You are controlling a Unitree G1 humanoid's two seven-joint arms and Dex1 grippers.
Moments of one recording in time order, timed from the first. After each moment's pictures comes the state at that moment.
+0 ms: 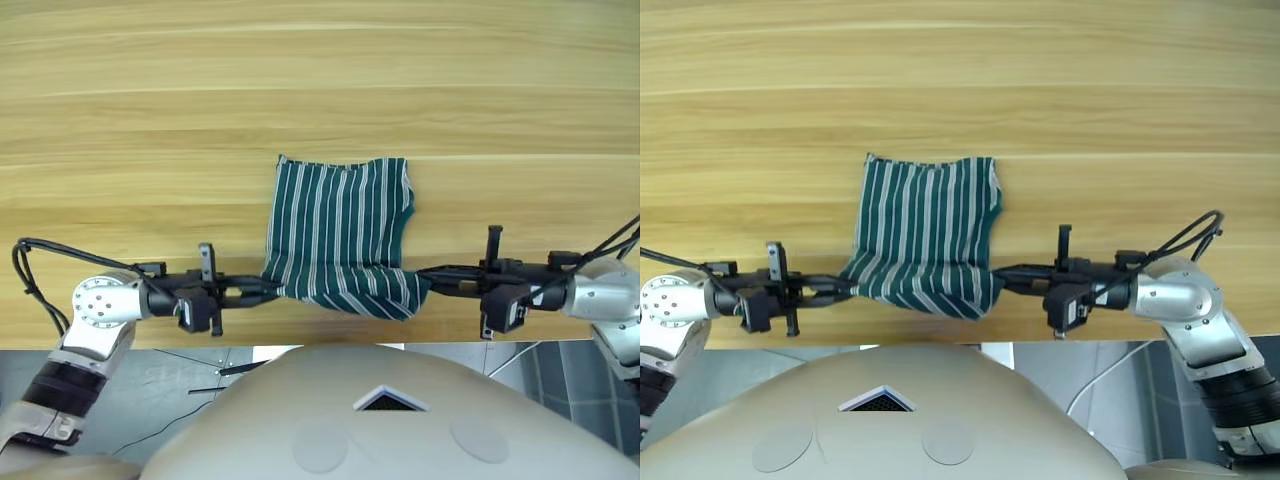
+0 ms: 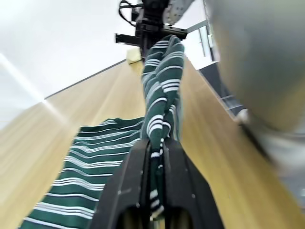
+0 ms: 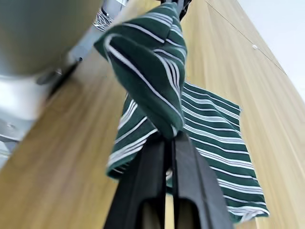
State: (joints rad) left arm 0.32 0.87 -0.29 -0.06 -0.43 -0.79 -1.12; right arm 0.35 -0.98 0.16 -0.27 0.20 -0.65 0.98
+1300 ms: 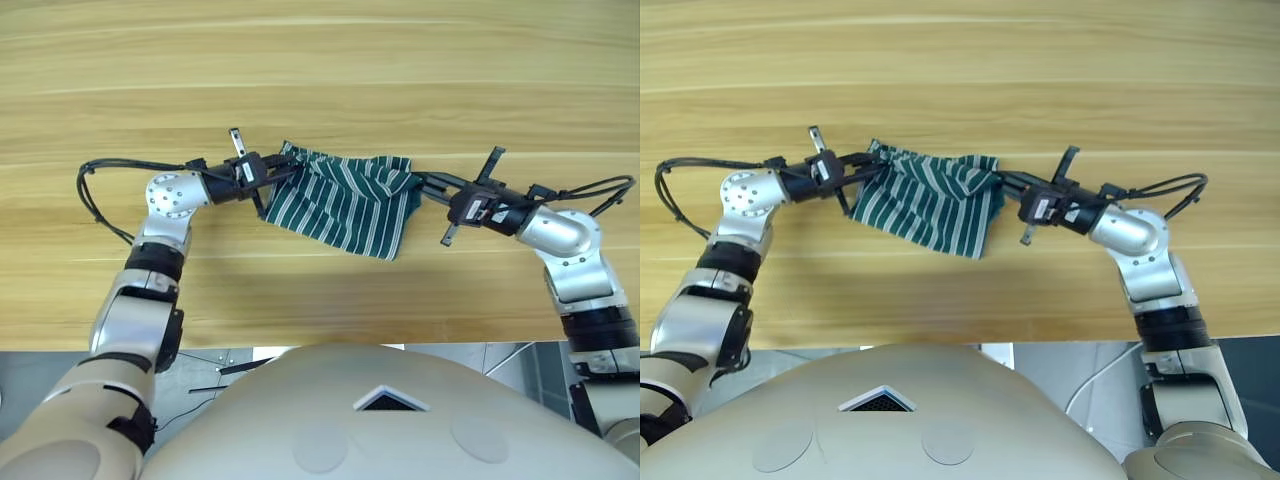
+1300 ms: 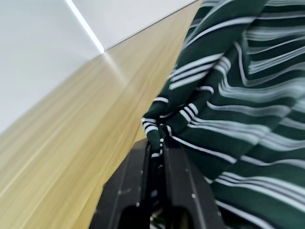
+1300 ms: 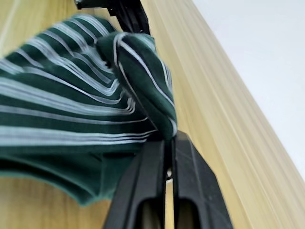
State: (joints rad) left arm -0.40 0.41 -0.23 0.90 0.00 -0.80 -0.91; right arm 0.02 -0.67 0.17 0.04 -0.09 -0.47 0.71
